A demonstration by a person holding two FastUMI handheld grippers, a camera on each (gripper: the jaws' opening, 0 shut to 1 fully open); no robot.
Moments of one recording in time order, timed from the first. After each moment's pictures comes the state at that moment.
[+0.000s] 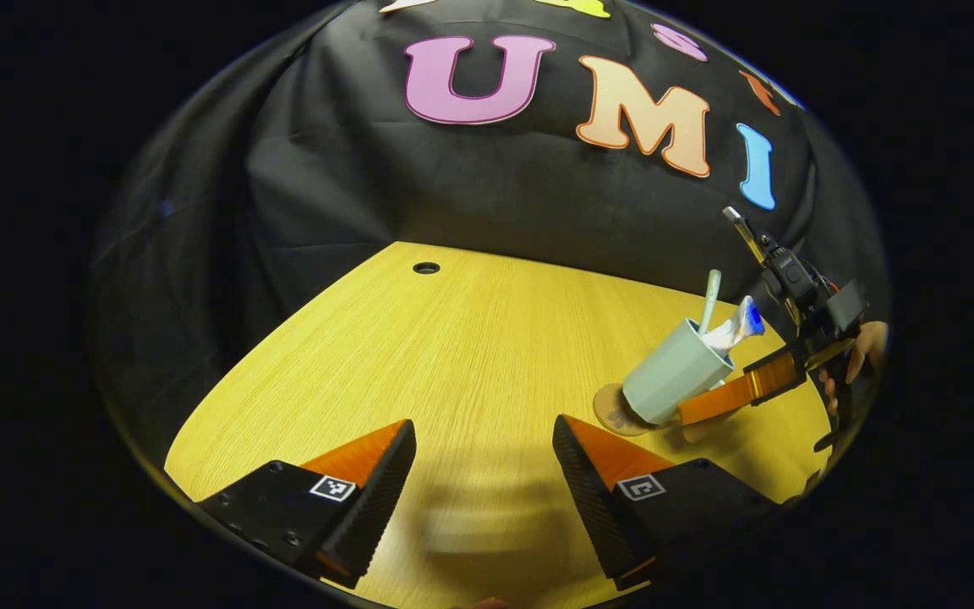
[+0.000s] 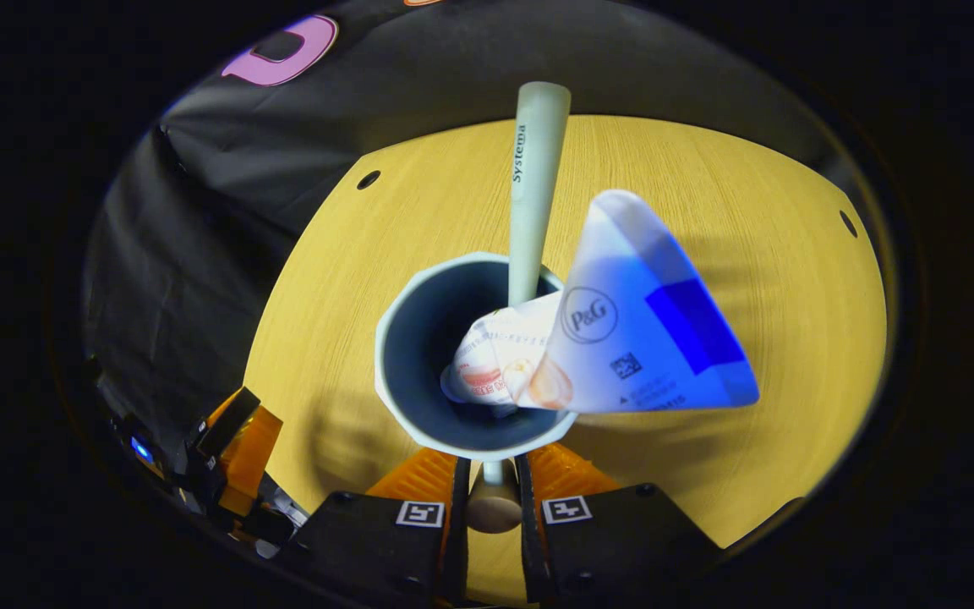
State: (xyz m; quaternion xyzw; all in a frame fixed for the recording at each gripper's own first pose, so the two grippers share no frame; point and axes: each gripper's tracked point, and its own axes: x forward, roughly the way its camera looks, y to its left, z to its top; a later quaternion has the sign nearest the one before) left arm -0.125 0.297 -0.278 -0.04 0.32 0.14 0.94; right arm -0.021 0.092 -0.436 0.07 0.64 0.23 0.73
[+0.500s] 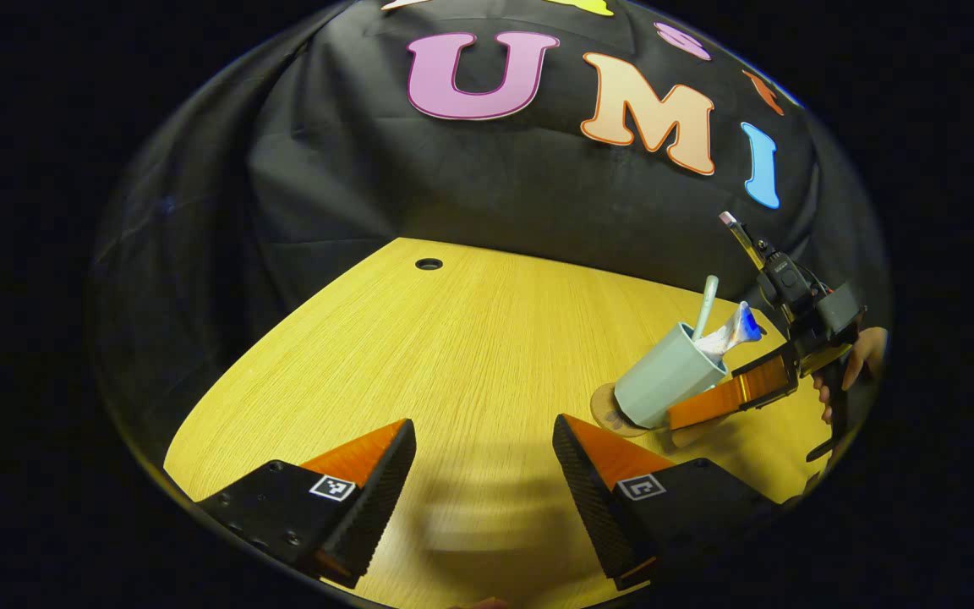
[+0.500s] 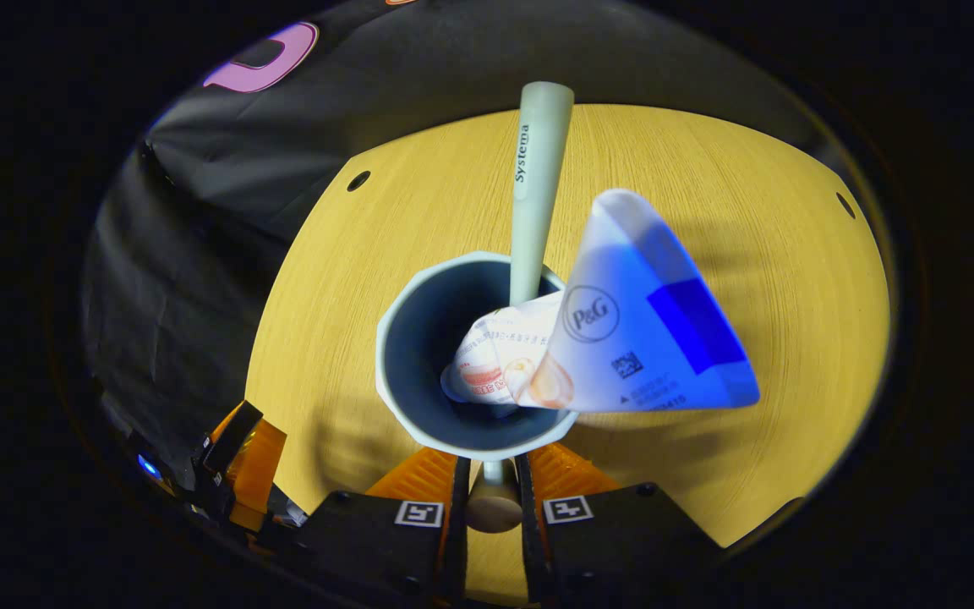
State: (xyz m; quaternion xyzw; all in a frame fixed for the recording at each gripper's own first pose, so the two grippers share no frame) left arm -0.123 0.293 -0.278 -0.05 0.32 0.14 0.93; right arm -0.022 0.094 -0.433 0.08 0.65 0.22 0.73
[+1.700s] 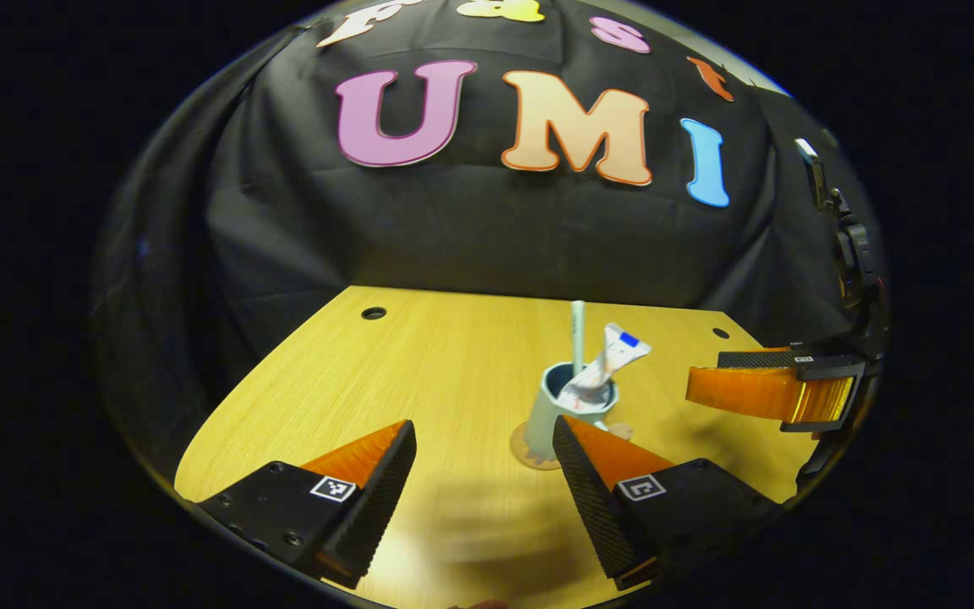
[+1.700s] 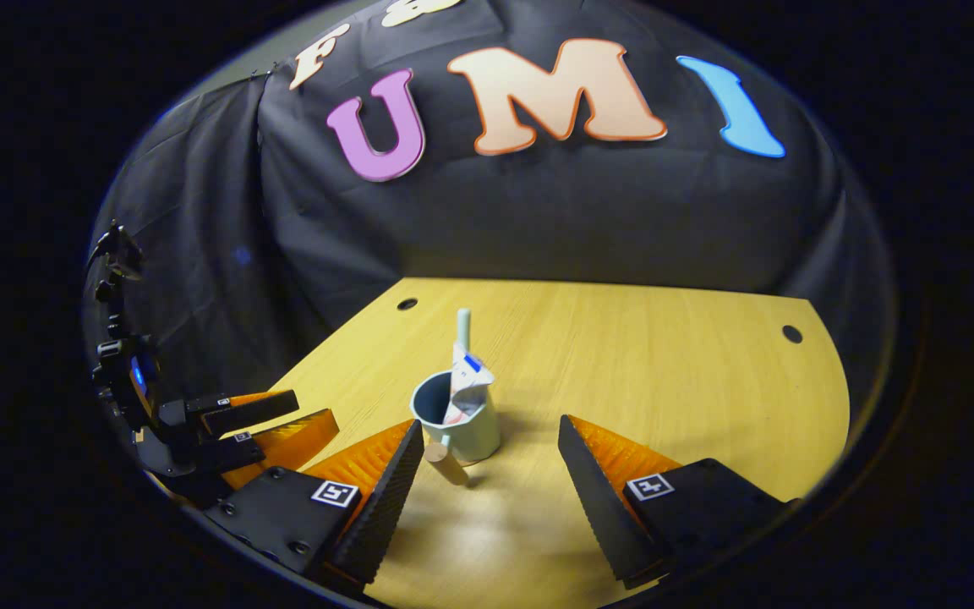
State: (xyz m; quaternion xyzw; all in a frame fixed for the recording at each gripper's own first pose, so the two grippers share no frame) left arm -0.078 0.194 -0.223 0.01 0.27 0.08 0.96; right arm 0.011 -0.028 -0.269 0.07 0.35 0.25 0.90
